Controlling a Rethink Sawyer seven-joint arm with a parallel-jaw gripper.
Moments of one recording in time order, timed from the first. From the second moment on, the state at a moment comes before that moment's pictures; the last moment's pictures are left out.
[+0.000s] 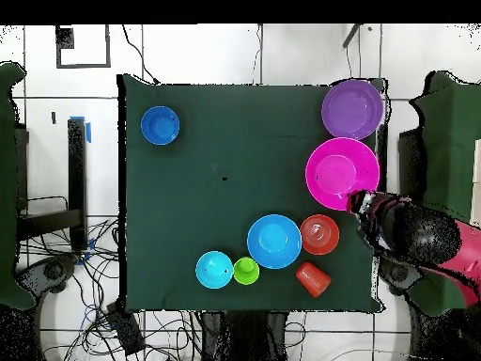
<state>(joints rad) -1.02 -0.86 0.46 1.77 -0.36 0.61 1.69</state>
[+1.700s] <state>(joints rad) -1.01 -0.58 0.63 1.76 -0.63 0.35 1.69</state>
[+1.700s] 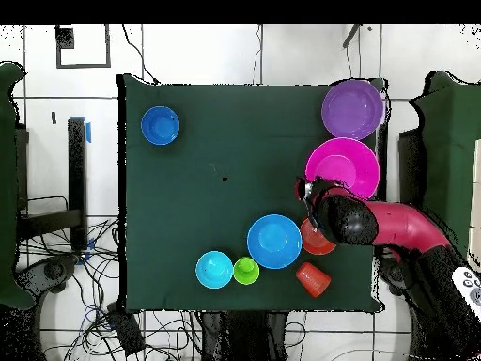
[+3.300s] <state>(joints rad) -0.91 -0.64 0.58 1.76 -0.64 0.35 1.69</state>
